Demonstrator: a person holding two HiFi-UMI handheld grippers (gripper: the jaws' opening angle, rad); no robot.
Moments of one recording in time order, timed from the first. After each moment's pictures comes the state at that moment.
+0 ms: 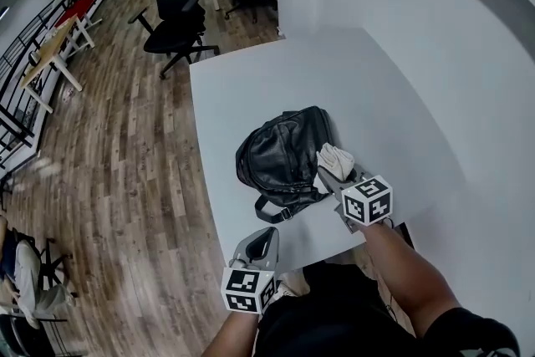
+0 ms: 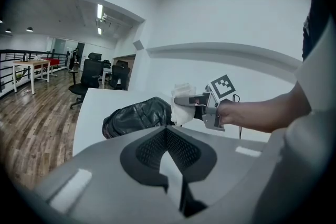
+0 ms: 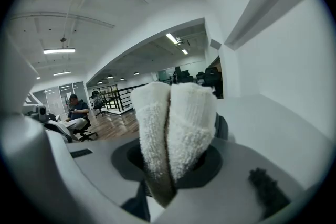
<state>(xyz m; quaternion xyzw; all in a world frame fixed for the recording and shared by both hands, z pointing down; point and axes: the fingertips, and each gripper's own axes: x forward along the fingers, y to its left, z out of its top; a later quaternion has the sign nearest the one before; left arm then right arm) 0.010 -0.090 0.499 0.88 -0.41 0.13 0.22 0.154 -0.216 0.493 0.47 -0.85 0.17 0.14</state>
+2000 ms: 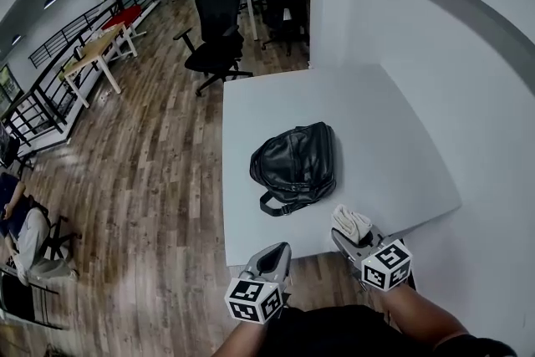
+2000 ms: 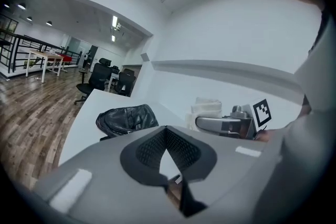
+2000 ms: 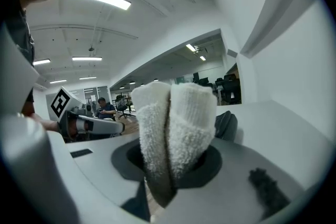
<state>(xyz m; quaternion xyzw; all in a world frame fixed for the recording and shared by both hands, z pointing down) 0.048 0.023 0.447 0.86 -0.45 0.04 0.24 0.165 -0.005 0.432 0.38 -0.91 0.14 0.10</state>
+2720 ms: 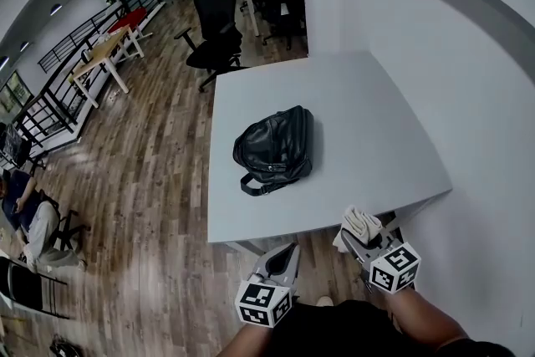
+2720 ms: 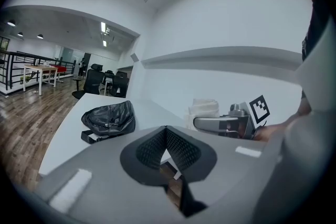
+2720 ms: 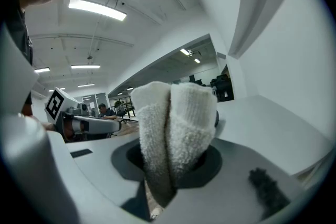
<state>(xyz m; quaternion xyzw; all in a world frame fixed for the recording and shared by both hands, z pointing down) 0.168 0.106 0.437 0.87 -0.45 0.07 0.19 0.287 0.076 0.437 0.40 -0.90 0.16 0.07</state>
